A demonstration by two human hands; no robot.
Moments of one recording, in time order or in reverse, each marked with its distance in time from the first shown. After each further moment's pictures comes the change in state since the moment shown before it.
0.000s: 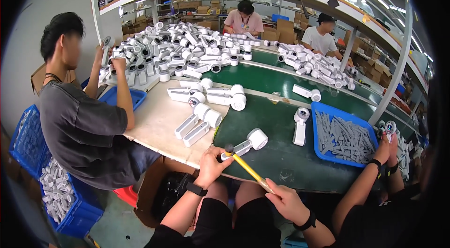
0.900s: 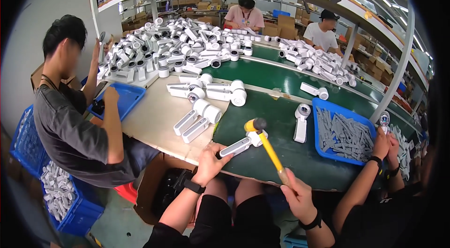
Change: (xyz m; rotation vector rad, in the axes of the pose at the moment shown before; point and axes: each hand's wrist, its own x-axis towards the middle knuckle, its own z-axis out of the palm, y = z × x) left_hand 0.001 0.011 -0.006 -0.057 -0.050 0.024; right_hand -0.006 0.005 -0.020 0.086 0.233 -0.020
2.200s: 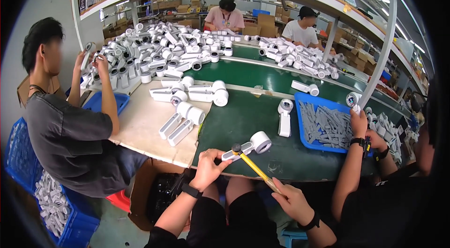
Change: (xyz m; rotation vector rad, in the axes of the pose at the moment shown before) left_hand -0.009 0.013 0.024 -0.081 -0.050 0.140; right_hand -0.033 -0.006 -0.010 -0.205 -0.177 0.108
